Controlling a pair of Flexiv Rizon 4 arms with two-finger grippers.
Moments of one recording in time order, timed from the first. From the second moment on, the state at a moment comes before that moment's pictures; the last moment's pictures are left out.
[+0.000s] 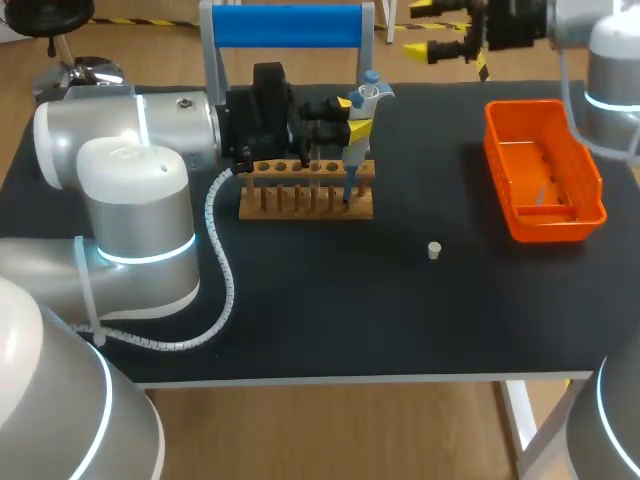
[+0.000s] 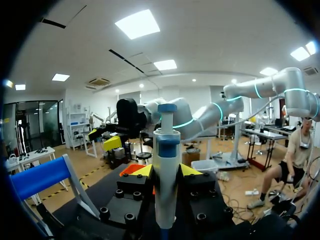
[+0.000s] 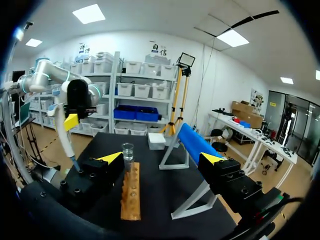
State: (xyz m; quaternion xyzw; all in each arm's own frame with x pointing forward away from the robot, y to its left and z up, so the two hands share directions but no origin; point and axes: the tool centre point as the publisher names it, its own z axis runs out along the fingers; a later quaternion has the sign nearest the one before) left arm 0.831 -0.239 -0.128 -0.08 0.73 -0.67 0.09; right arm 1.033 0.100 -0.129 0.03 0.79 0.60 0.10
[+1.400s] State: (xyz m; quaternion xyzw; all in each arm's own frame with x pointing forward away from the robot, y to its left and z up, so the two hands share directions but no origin) left arm 0.831 -0.239 -0.128 -0.08 0.73 -0.67 0.09; right arm 1.108 0.193 -0.169 0.08 0.85 0.51 0.13
